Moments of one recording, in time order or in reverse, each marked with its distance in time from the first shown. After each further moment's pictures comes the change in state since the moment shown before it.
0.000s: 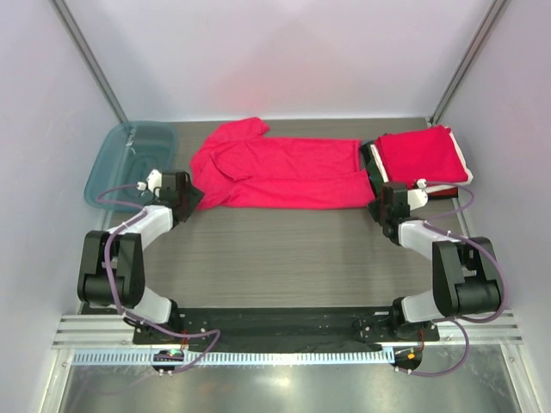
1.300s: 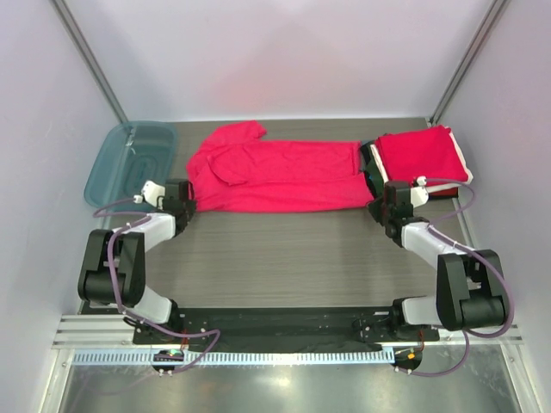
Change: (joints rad) left arm -0.015 0.024 -0.103 0.126 -0.163 -0.118; right arm 0.000 -0.095 0.006 -0.088 -0.051 -0.048
